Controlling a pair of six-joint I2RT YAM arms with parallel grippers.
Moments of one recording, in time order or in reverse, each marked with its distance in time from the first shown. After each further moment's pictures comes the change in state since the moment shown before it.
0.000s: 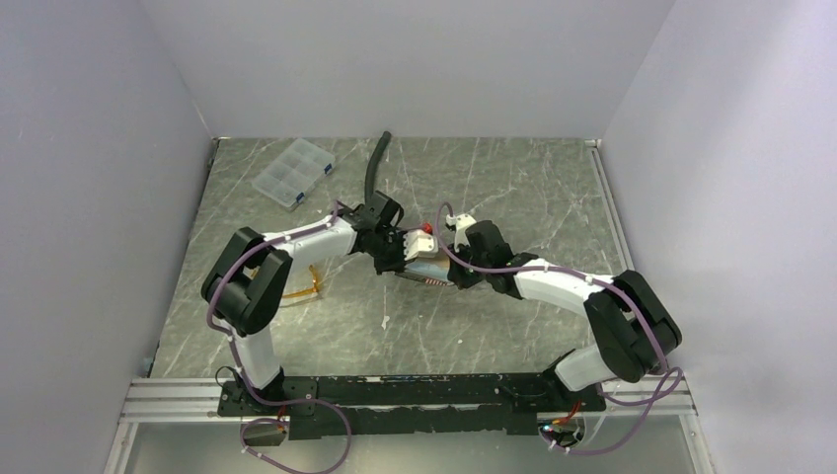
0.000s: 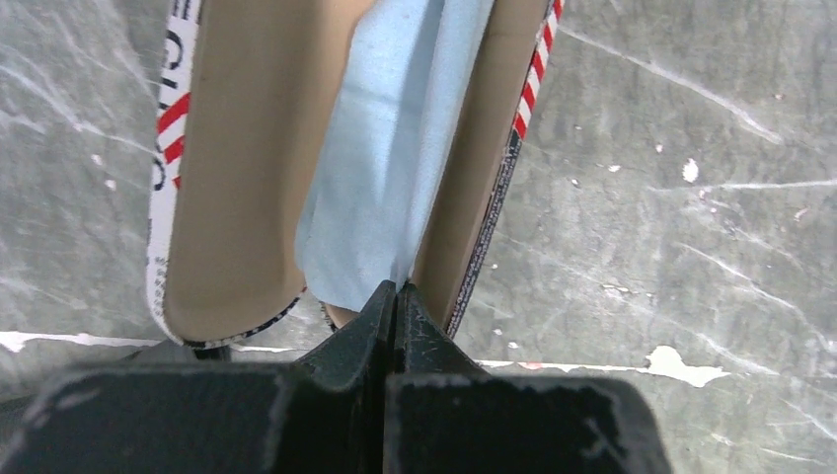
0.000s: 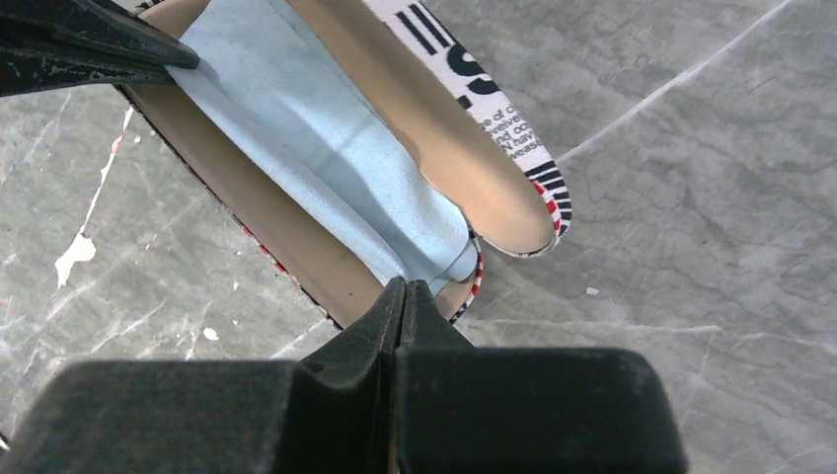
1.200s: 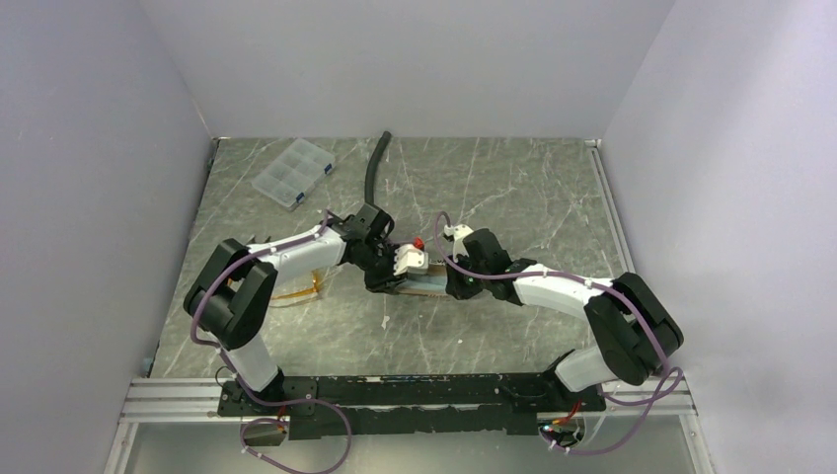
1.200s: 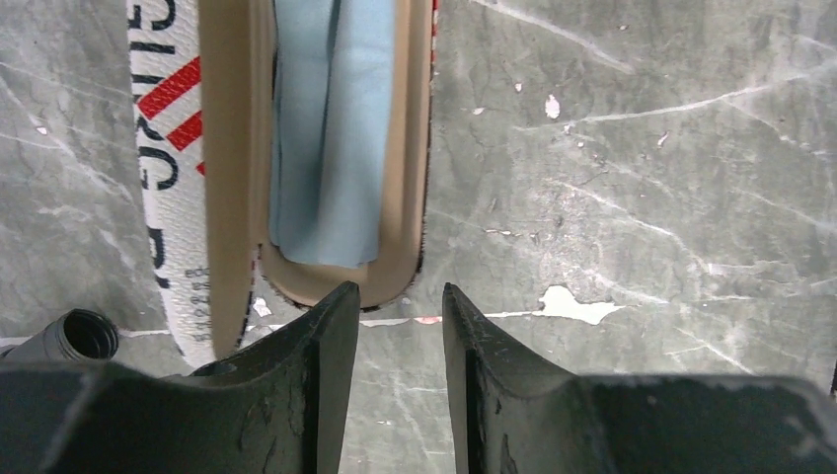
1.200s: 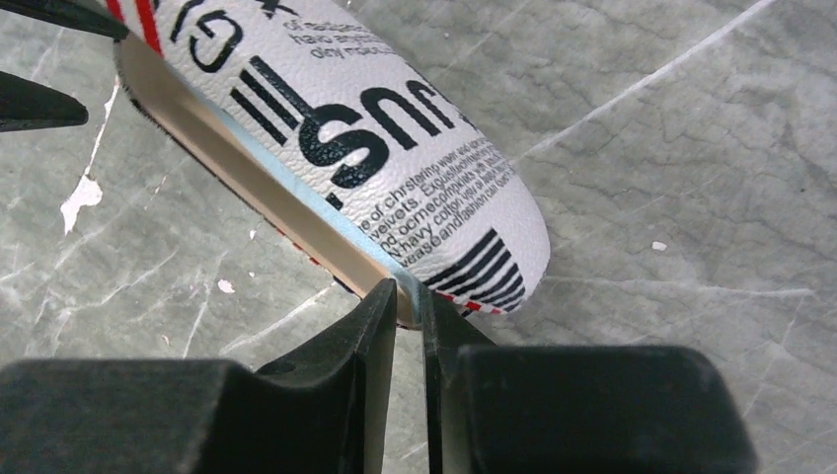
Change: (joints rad) left arm -0.004 -0.108 -0.127 -0.058 0.083 0.057; right arm 0.035 -0.013 -0.042 -0.033 -0.028 0.031
